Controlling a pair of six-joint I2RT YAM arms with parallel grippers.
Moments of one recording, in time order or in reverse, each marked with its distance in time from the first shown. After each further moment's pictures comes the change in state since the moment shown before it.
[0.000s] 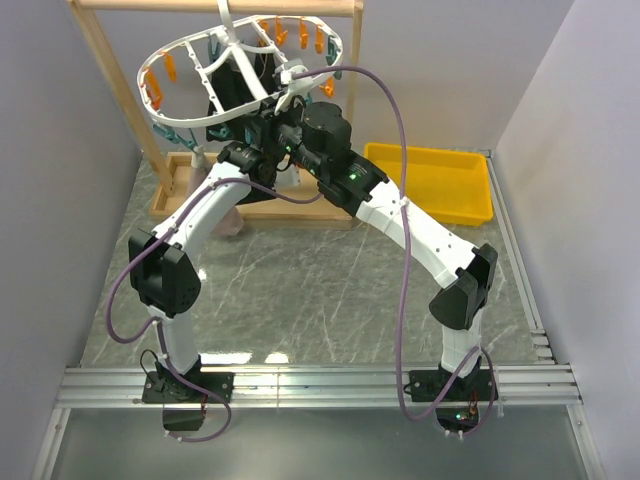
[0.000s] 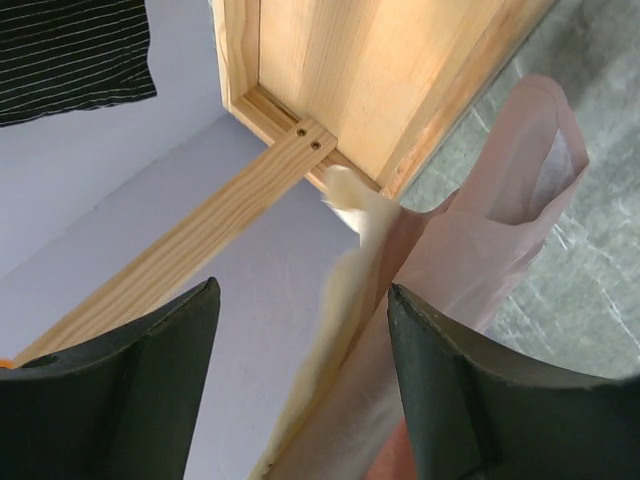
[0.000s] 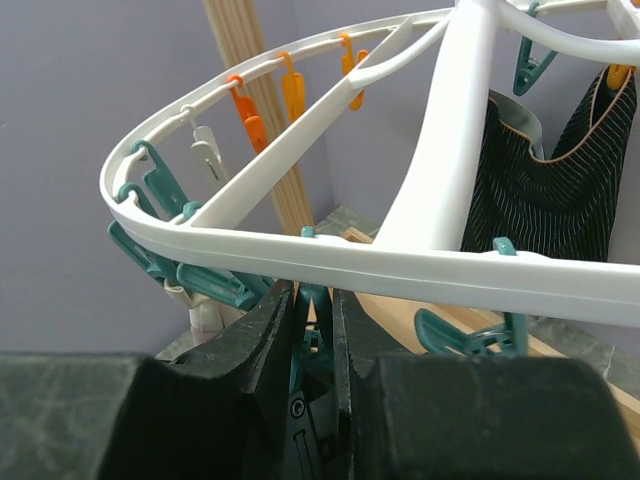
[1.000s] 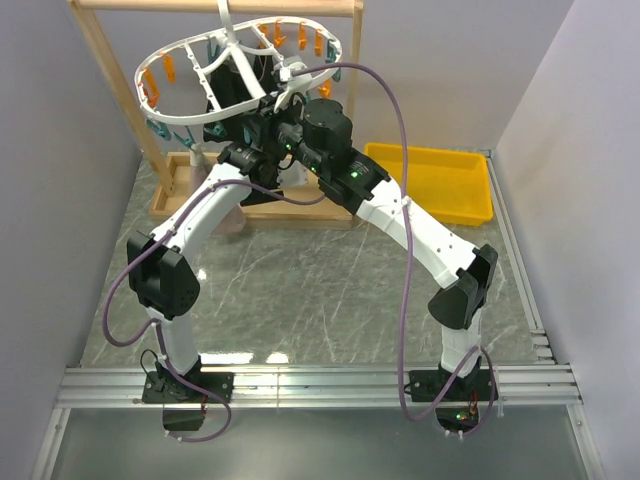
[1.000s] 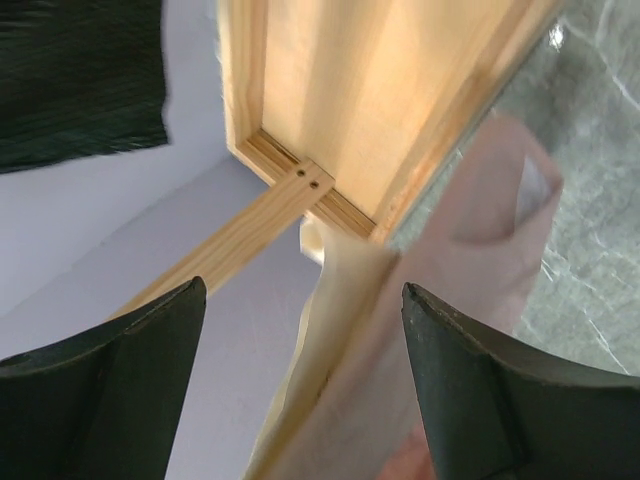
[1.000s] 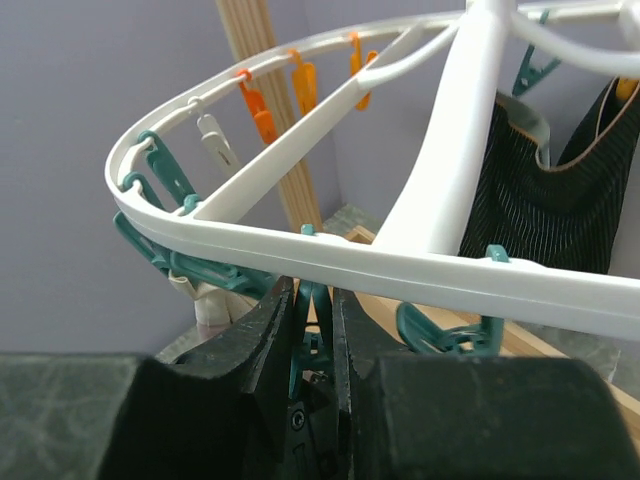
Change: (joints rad) left arm -0.019 -0.016 -0.010 0.037 0.072 0.016; right arm -0.002 0.014 0.039 -0.034 -0.020 0.001
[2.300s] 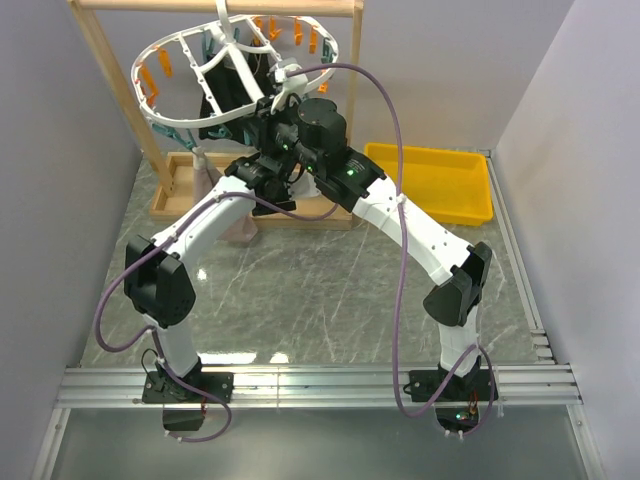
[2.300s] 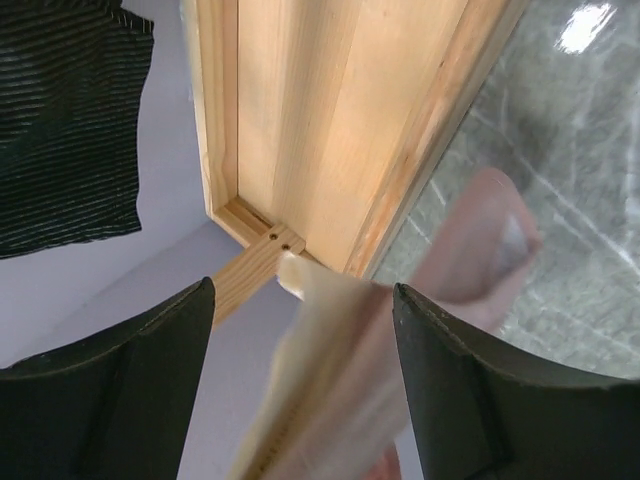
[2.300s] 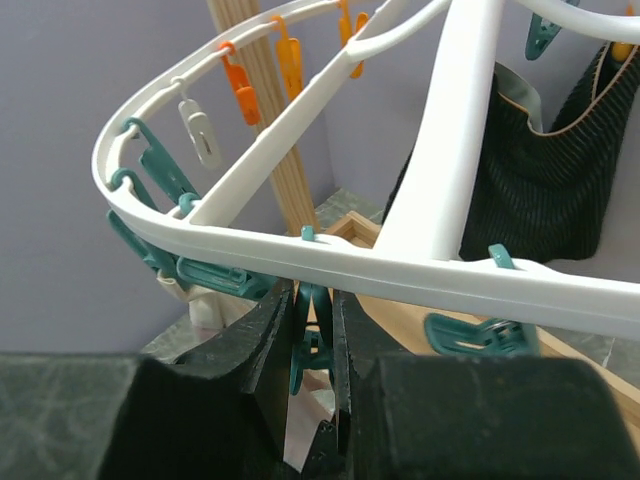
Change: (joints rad) left arm -0.061 -0.066 -0.151 0.135 0.104 -0.027; right arm -0.002 0.028 0.038 -0.047 0.002 0.000
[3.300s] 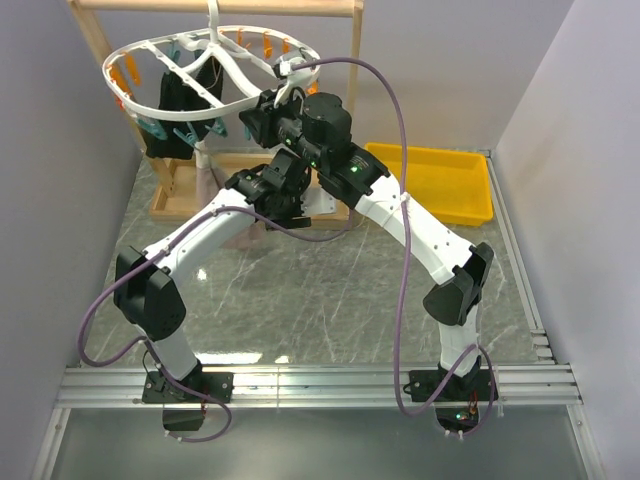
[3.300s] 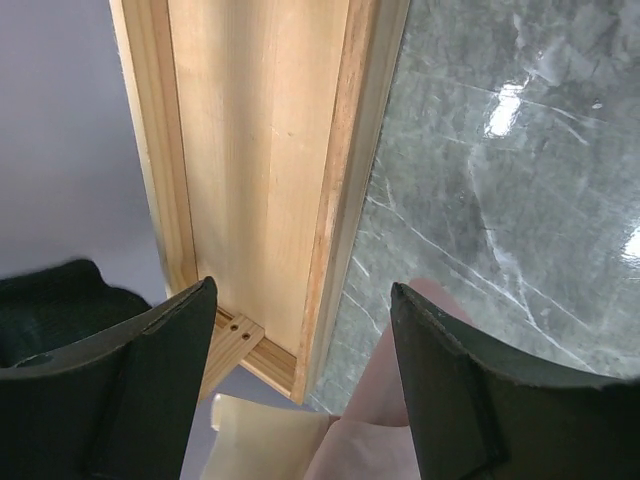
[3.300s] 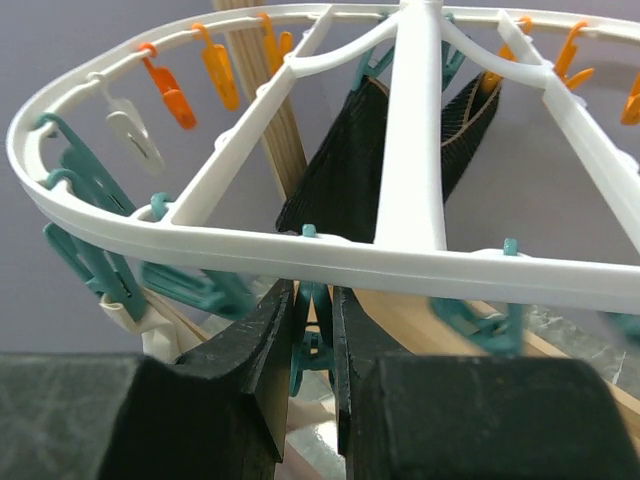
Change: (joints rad) left arm -0.066 -0.089 -0.095 0.028 0.229 0.000; right arm -0.010 0.002 0.036 0.002 -0.024 0.016
